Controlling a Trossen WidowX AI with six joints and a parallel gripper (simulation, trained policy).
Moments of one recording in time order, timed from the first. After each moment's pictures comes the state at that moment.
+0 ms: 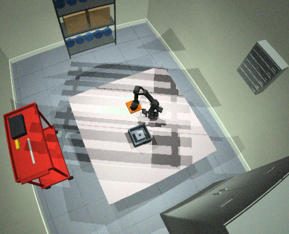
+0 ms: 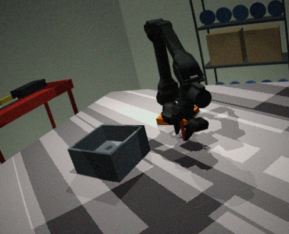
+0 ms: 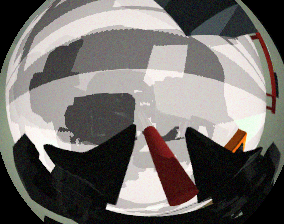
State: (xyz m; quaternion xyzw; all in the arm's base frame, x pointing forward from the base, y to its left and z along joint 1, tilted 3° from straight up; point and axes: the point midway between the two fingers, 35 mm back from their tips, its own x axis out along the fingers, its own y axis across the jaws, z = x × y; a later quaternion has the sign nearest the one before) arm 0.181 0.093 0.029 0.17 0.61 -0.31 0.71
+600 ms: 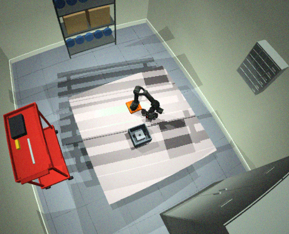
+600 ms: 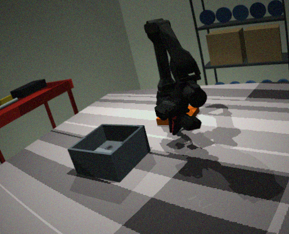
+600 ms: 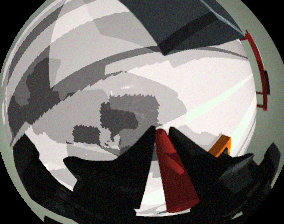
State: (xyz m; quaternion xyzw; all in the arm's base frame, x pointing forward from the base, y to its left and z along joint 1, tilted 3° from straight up) arm 0.189 0.068 0.048 0.14 0.59 -0.35 0.71
